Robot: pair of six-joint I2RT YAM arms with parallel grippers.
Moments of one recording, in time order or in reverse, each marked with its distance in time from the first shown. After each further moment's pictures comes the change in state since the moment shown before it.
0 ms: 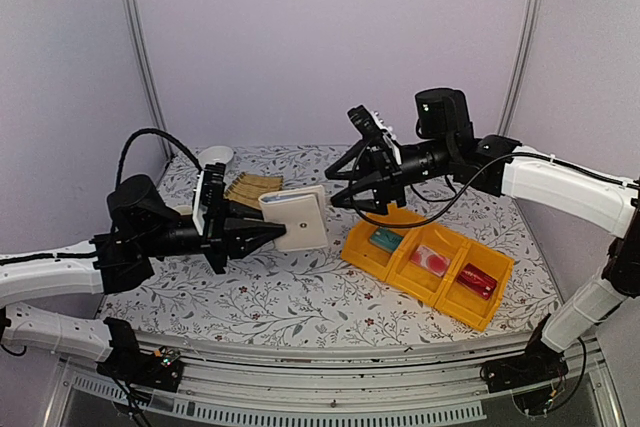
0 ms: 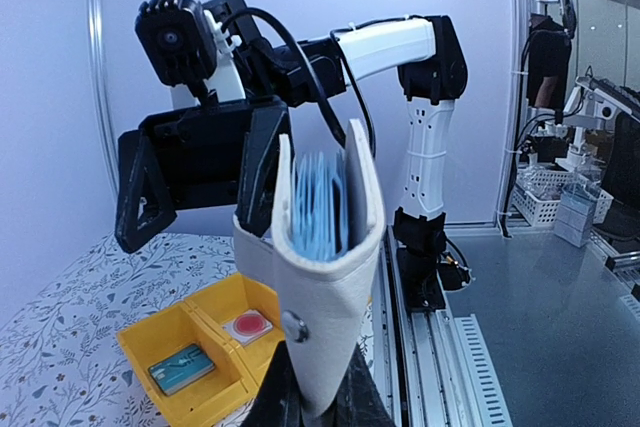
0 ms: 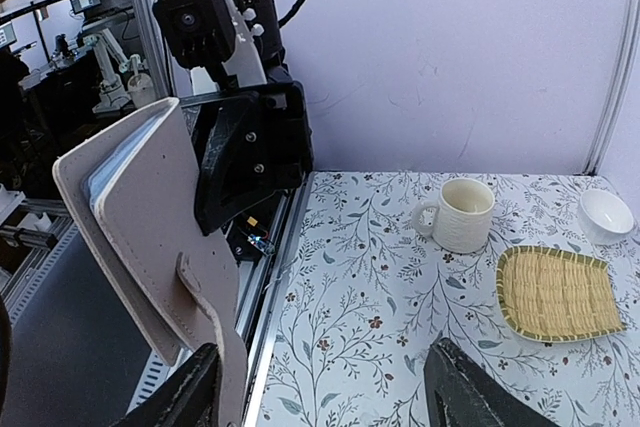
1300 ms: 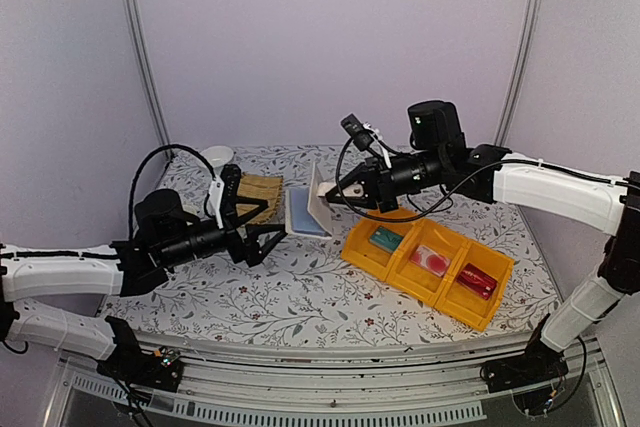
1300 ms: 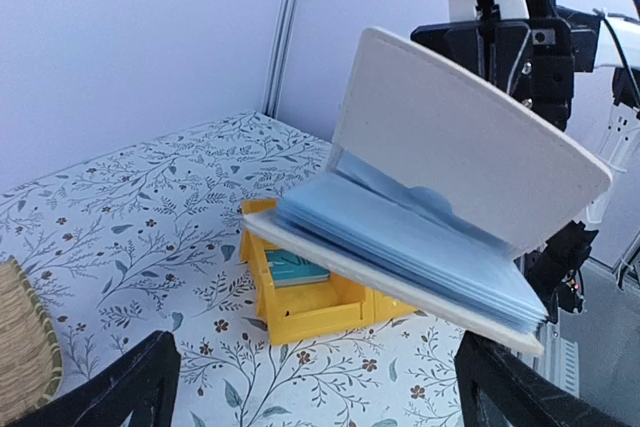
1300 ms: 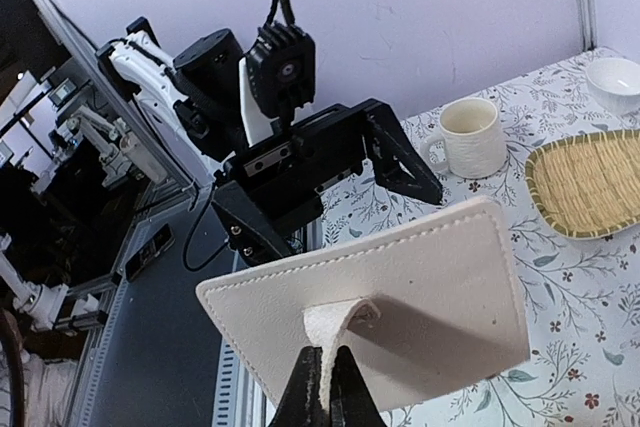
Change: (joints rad) left arm 0.102 0.119 -0.105 0.036 -0.322 -0.178; right arm 0.002 0.031 -0.044 0.015 0.055 0.314
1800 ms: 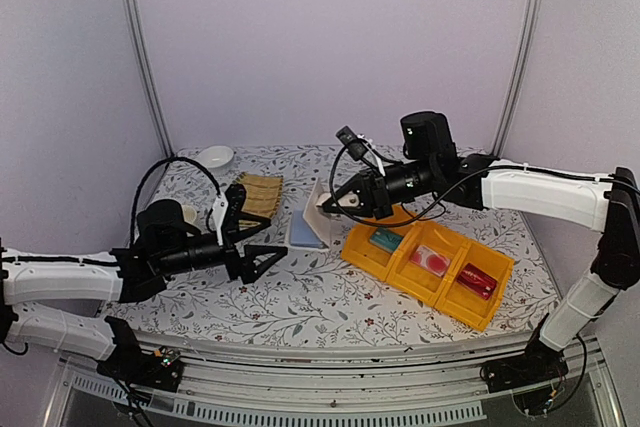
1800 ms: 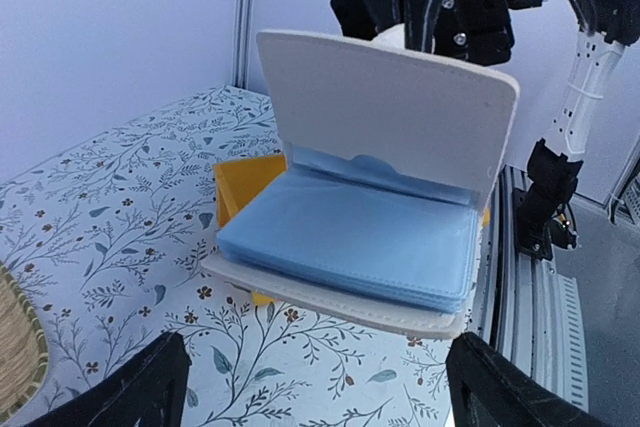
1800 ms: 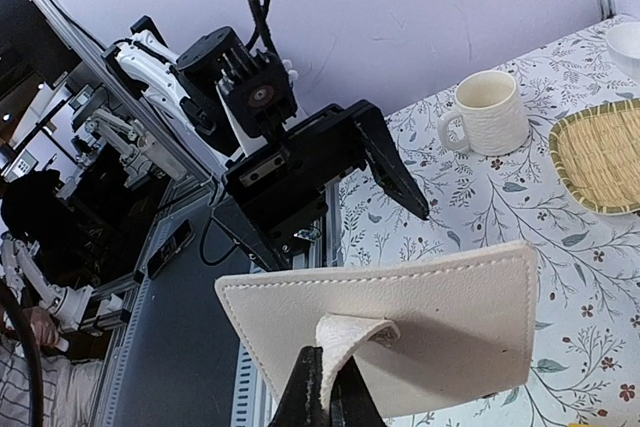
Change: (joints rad) left arm 0.000 -0.008 -0.064 -0.016 0.087 0.083; right arm -0.009 0.050 -0.055 0.113 -0.055 0.123
